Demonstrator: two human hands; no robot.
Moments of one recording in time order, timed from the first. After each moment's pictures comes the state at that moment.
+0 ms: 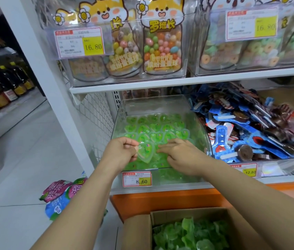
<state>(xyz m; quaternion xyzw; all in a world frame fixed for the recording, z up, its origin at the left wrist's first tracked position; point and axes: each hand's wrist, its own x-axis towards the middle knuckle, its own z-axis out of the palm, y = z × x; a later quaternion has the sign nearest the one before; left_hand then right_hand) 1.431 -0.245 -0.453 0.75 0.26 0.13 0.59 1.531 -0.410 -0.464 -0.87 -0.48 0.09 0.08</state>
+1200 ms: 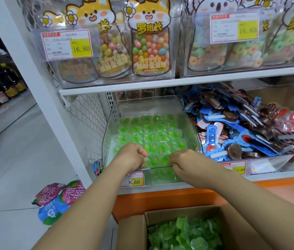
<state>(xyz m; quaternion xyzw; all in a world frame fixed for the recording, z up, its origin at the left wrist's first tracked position) 1.462 -0.268 -0.467 0.85 0.26 -0.03 0.46 1.515 -0.453 -0.465 -0.89 -0.45 0.07 0.11</state>
